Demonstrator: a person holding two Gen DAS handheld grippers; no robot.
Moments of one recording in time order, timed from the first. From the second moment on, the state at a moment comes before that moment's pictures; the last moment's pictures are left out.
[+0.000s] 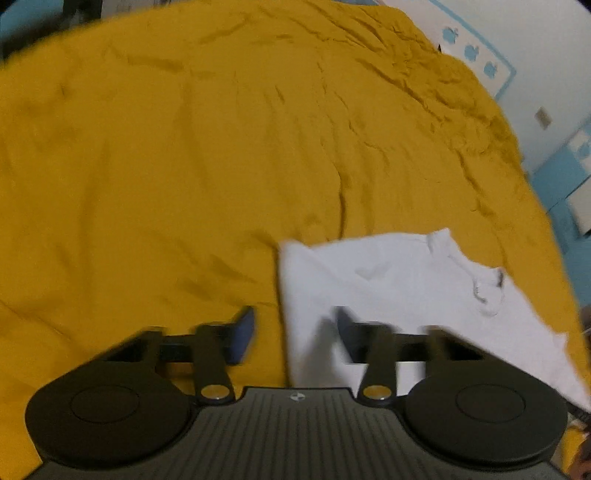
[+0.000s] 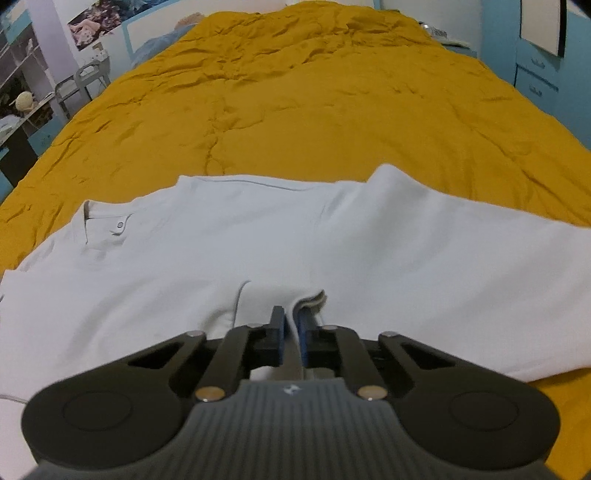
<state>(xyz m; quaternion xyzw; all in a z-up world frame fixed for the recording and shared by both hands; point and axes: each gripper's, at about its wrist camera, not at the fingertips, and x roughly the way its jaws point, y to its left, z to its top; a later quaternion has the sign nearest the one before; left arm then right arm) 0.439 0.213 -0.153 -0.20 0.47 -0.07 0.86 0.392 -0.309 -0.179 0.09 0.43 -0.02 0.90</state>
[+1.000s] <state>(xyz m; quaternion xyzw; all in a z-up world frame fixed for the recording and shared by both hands) 0.363 0.160 -0.065 -0.02 0.38 -0.02 0.93 0.277 -0.517 -0.115 0.15 0.35 -0.24 0.89</state>
